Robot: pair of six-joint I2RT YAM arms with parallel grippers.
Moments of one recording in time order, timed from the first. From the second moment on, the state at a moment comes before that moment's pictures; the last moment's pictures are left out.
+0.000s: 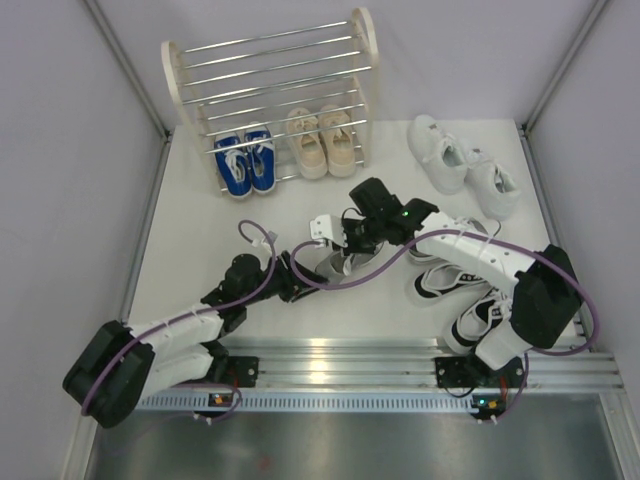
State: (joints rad) left arm -0.60 1.04 0.19 0.52 0.40 -1.24; right arm 0.81 1.55 1.23 -0.59 -0.36 -0.88
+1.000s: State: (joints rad) left arm -0.60 0.65 0.12 0.27 0.17 -1.10; right arm 0.71 1.43 1.22 -0.54 -0.48 -0.76
